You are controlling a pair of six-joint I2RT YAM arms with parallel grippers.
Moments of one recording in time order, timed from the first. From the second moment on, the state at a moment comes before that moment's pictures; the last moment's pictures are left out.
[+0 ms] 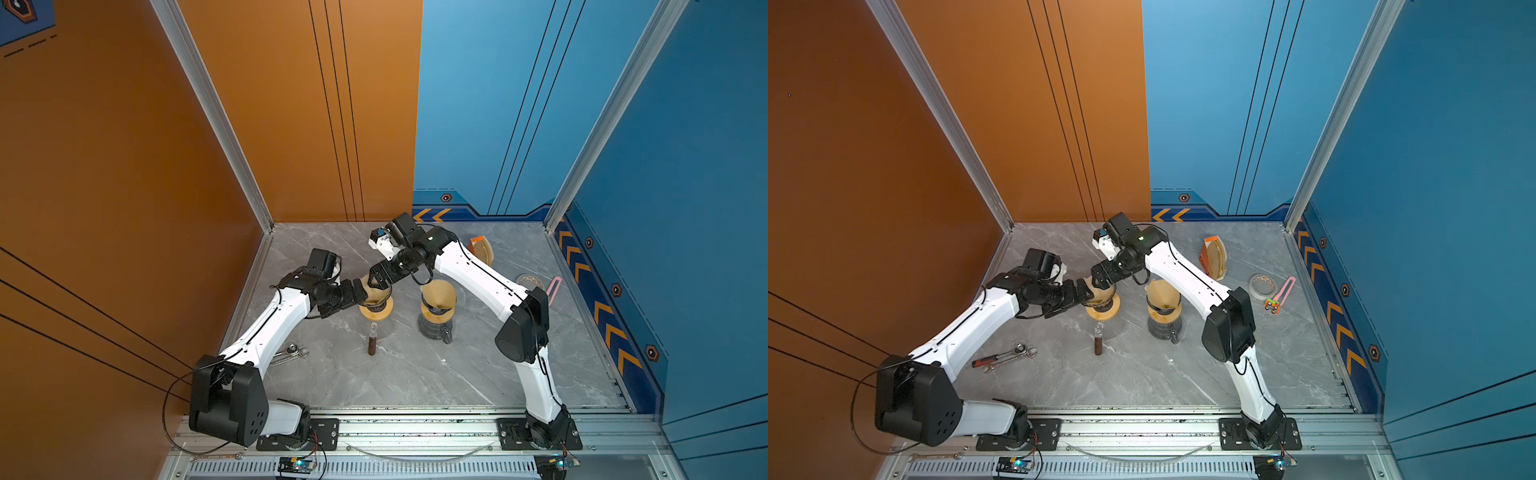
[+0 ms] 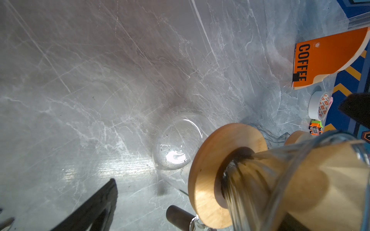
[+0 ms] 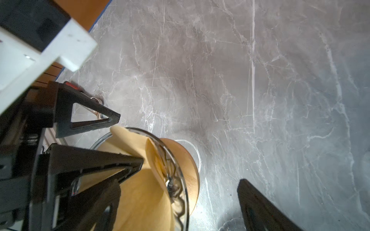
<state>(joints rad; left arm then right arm) -0.22 1.37 1.07 -0.77 0.28 -0.56 0.74 2.16 2.20 -1.04 -0.27 0.11</state>
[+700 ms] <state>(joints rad) -0.24 1.37 1.07 -0.76 0.28 -0.56 0.73 2.23 2.21 -1.04 -0.21 0.14</state>
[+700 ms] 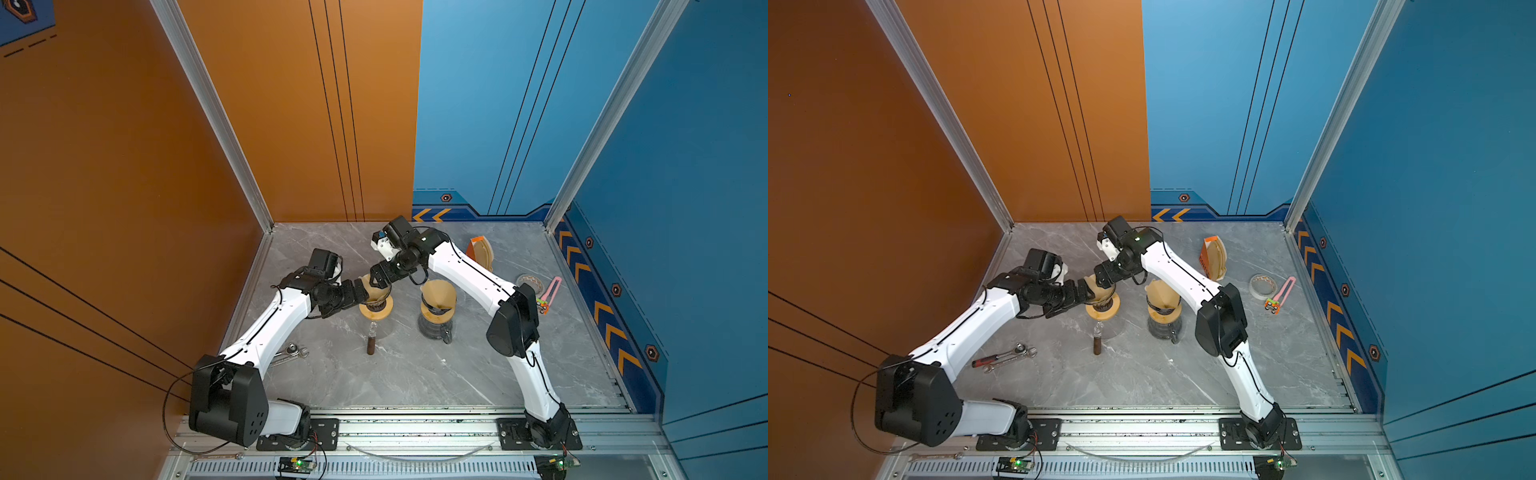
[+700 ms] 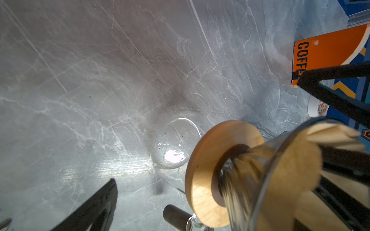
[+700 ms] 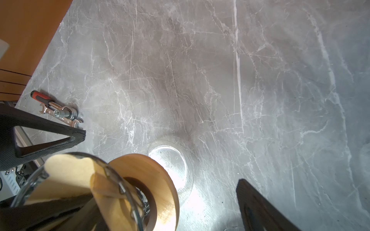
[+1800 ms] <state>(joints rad) -0.24 1.36 1.09 -0.77 0.28 -0.57 0.73 2.00 1.91 -0.87 -0.22 0.14</state>
